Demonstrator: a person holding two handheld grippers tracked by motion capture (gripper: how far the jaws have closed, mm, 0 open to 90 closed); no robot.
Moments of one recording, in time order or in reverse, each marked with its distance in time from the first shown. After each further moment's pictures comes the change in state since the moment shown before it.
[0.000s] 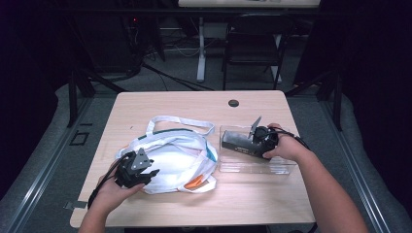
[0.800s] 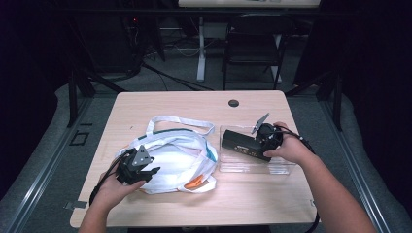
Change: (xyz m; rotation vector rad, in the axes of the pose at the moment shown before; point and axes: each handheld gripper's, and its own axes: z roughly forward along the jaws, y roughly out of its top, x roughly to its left) left arm 0.007 0.005 0.005 -0.002 -0.008 -0.013; right arm 0.006 -0.004 -0.029 -0.052 -0.054 0.119
